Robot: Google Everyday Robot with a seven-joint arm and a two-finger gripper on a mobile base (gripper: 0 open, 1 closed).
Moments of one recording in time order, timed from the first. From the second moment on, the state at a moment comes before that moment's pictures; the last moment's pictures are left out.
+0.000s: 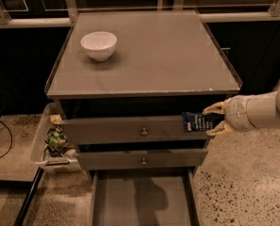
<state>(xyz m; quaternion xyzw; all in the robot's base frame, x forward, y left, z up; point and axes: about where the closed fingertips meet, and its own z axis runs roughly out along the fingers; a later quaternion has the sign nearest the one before) 0.542 -0.247 0.756 -0.73 0.58 -0.09 0.36</state>
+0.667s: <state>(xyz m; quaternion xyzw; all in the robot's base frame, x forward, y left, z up) 0.551 -0.221 0.809 -0.76 0.51 -0.06 0.41</state>
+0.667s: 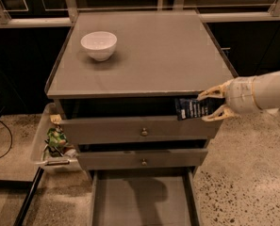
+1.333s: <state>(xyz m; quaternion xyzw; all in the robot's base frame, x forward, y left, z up) 0.585 -0.183 0.899 -0.79 0.41 -0.01 0.45</state>
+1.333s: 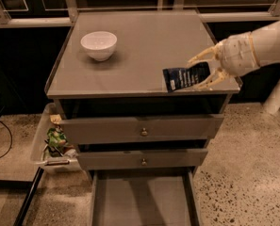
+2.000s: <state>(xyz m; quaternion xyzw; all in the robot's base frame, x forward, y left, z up) 0.627 -0.172 0.942 -0.79 0.39 0.01 0.47</state>
